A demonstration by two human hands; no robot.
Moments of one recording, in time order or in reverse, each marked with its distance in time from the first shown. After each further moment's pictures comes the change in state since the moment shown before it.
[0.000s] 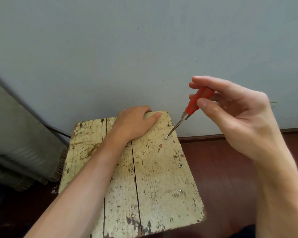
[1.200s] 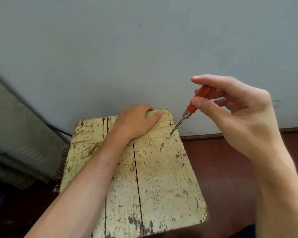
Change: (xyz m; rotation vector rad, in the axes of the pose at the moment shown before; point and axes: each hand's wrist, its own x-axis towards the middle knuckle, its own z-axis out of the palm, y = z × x) left_hand -0.003 0.003 -0.003 0.003 -0.012 -0.003; right_hand 0.003 0.004 0.006 -0.083 0.048 -0.039
